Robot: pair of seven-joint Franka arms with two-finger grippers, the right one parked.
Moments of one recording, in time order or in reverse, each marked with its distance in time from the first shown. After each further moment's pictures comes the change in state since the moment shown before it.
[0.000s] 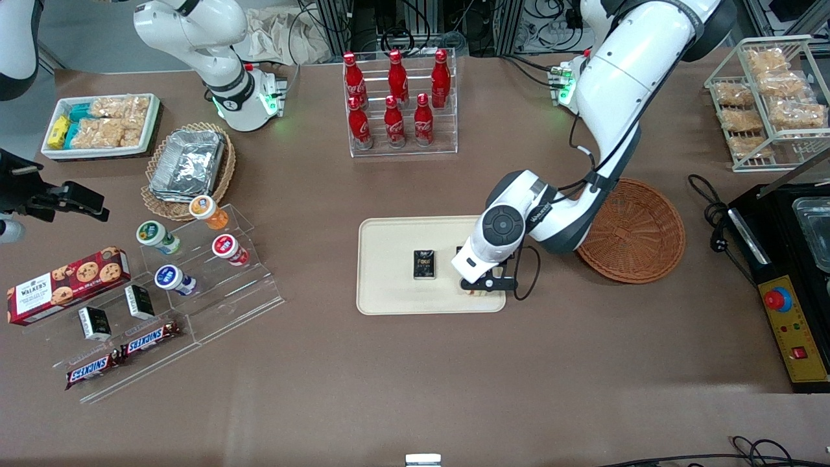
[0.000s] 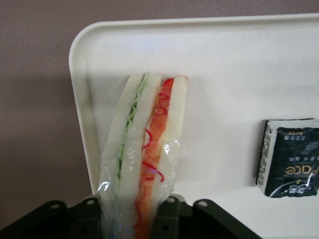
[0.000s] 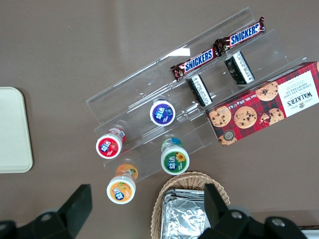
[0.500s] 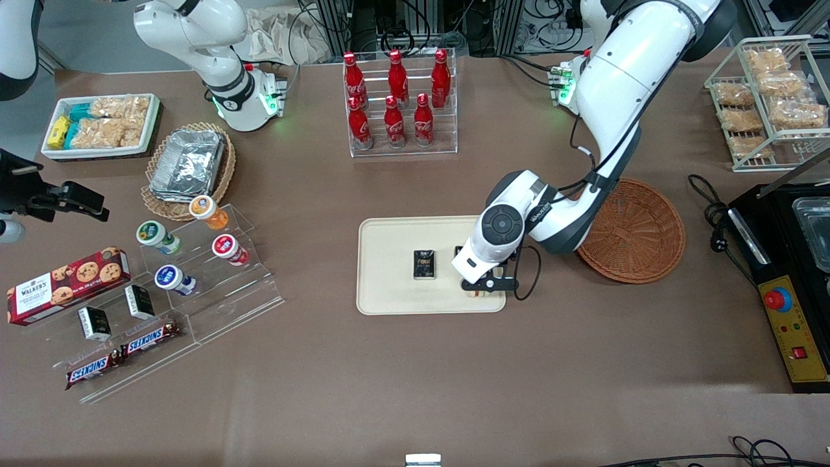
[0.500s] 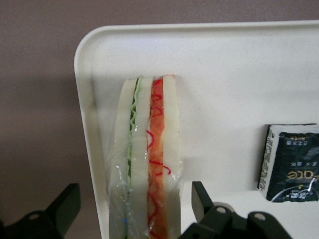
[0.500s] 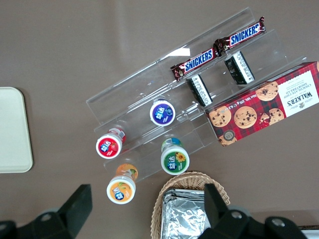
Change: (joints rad) arm 0.000 0.000 0.001 0.002 0.008 0.001 -0.021
